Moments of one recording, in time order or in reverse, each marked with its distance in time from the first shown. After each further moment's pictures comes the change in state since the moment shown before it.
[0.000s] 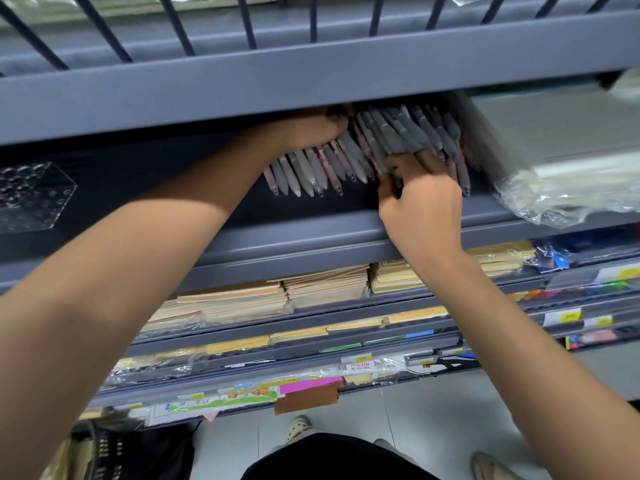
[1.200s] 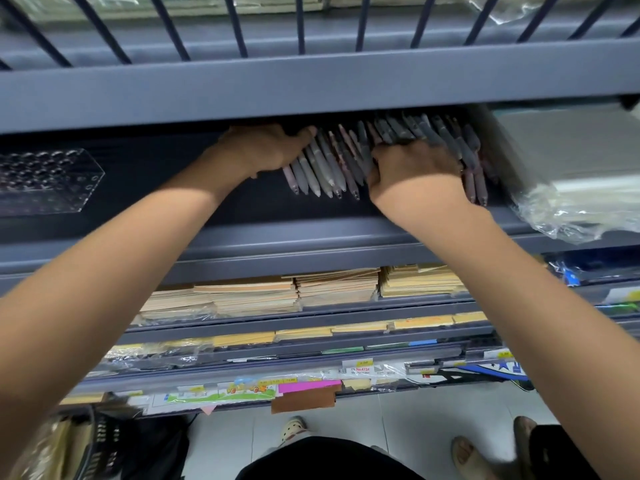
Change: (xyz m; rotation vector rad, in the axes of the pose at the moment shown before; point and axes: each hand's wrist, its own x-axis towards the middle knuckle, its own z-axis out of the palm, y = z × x) left_hand -0.071 -0.040 -0.032 0.209 0.019 -0.489; right_hand 0.045 -0.040 -0.012 -0.288 -0.434 -0.110
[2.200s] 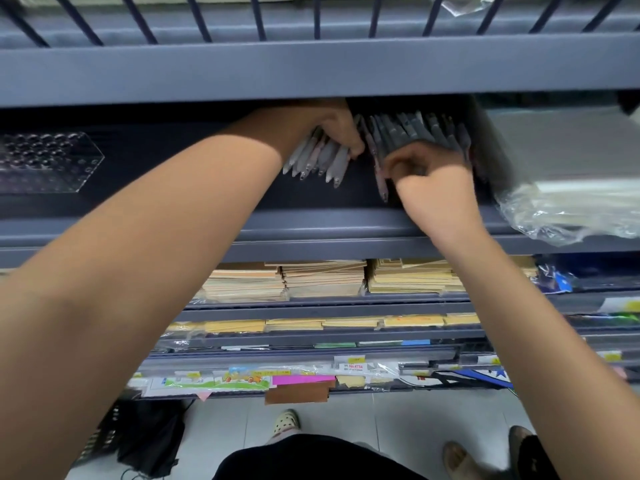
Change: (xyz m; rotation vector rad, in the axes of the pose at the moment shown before) left_hand -0.016 0.110 -0.006 0.316 -0.320 0.121; right_hand -0.024 0.042 0.016 0.925 0.165 0.142
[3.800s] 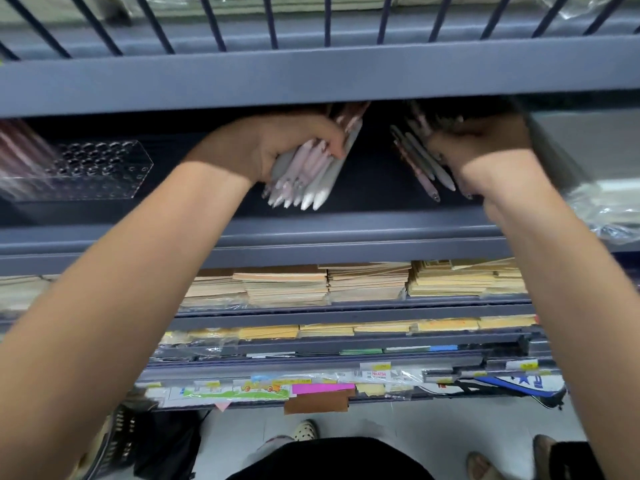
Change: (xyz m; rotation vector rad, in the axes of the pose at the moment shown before) left_hand -0.073 -0.116 0.046 -1.189 -0.026 0.189; right_hand 0.022 -0.041 0.009 -0.016 0.072 0.202
